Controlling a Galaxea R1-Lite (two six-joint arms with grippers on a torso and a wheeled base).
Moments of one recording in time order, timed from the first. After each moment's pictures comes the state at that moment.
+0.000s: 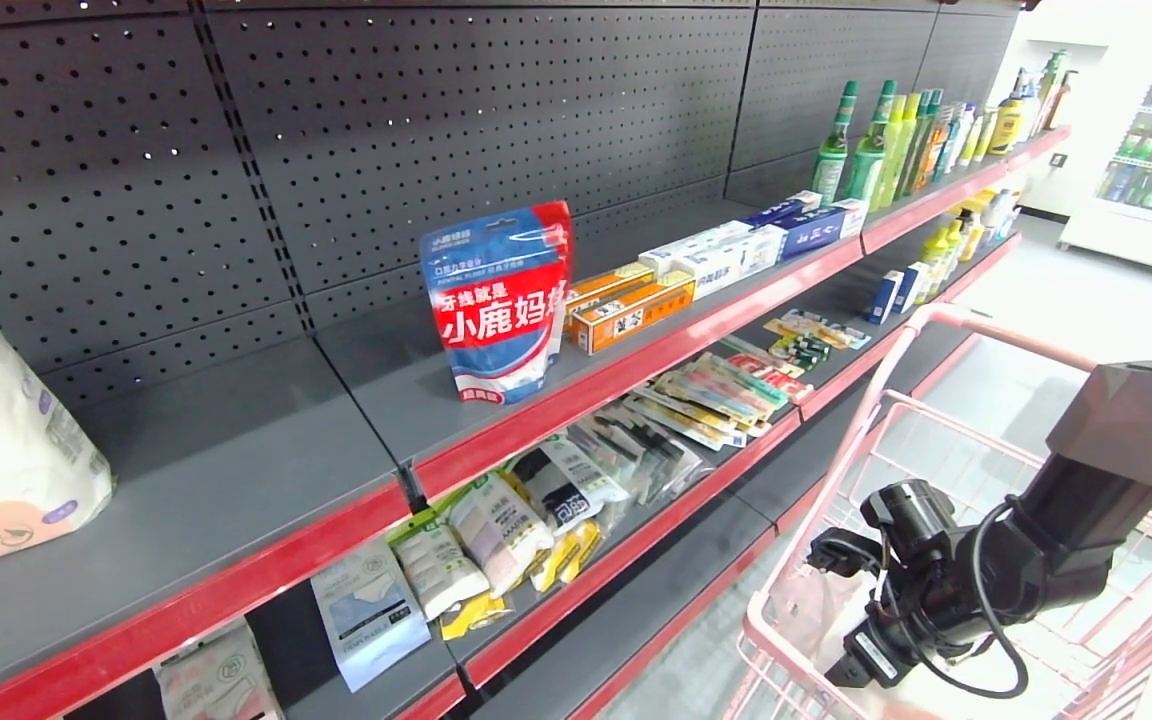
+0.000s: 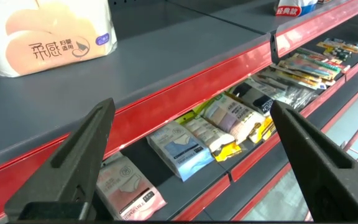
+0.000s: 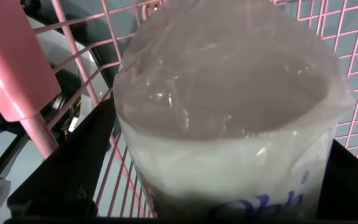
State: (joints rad) left arm 0.00 0.00 0.00 -0.01 -0.01 0.01; right arm 0.13 2.23 -0.67 -0.27 0.00 -0.42
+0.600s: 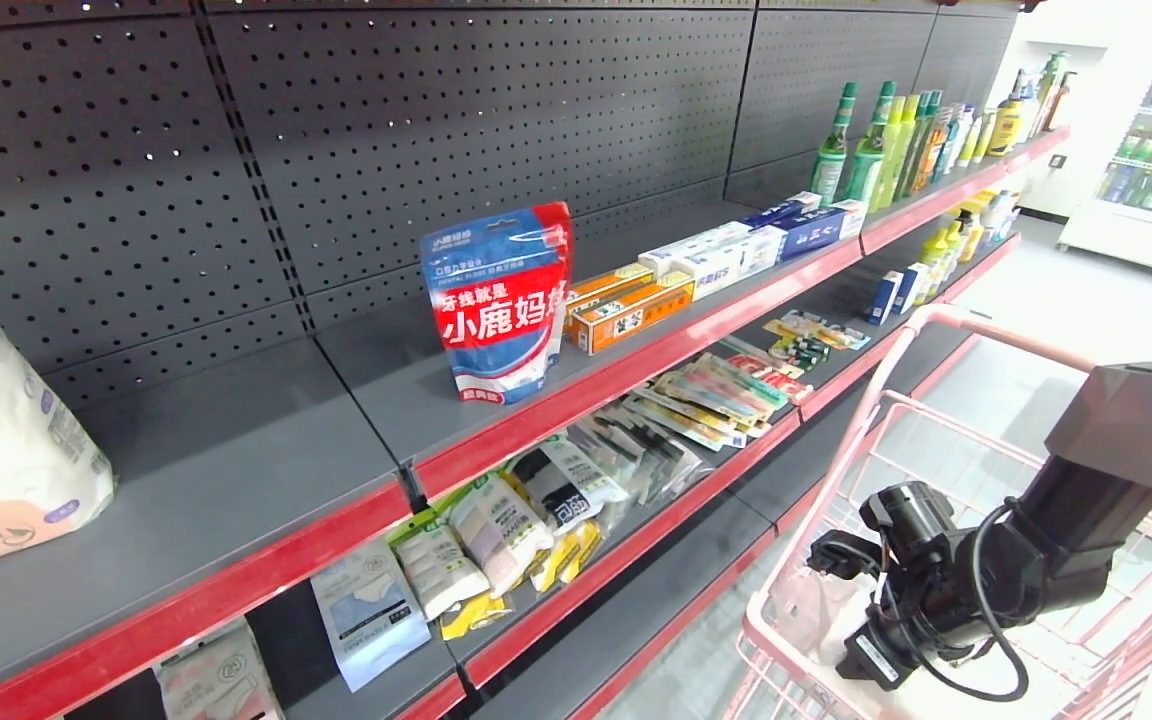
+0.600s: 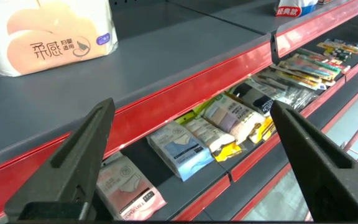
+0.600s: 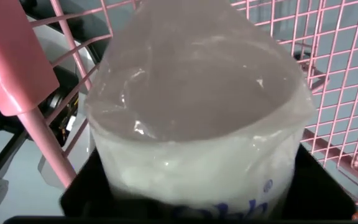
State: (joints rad) left arm 0.00 0.00 0.00 -0.01 -0.01 0.01; right arm 0.14 2.23 -0.66 -0.28 -0.01 -0.41
